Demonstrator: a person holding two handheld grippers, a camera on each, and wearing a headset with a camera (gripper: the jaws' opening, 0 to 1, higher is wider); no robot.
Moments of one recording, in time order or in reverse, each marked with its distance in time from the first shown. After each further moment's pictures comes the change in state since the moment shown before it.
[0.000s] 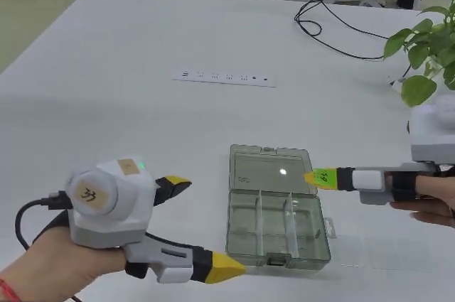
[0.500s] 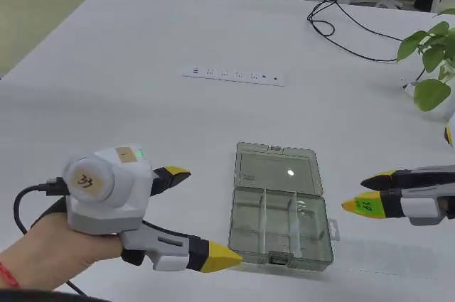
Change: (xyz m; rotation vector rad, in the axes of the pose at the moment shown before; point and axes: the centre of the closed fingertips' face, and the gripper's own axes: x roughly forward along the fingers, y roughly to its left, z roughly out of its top) left arm -0.006 0.006 0.003 0.006 -0.009 0.028; right arm -0.029 -0.026 -0.022 -0.398 0.164 0.050
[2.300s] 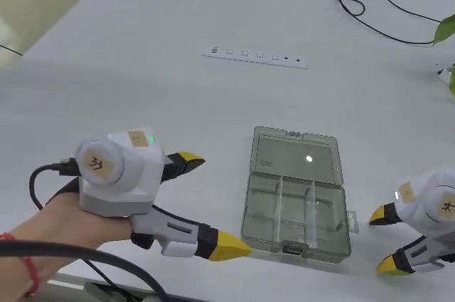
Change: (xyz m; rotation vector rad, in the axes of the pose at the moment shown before) left arm 0.006 0.003 -0.009 -0.011 0.010 -0.019; right arm 0.063 -0.065 -0.134 -0.681 0.557 0.073
